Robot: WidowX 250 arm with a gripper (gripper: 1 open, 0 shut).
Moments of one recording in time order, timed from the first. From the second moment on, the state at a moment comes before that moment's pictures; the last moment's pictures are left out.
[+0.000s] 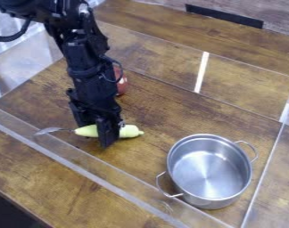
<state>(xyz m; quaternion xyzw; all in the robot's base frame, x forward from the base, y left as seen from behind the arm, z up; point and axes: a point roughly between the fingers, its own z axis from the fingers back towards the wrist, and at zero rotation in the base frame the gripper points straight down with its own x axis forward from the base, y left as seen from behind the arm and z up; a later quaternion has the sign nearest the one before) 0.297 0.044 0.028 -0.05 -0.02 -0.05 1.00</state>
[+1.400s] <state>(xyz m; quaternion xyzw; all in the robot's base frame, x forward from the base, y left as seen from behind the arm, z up) 0.308 0.025 0.025 -0.06 0.04 -0.07 0.99</state>
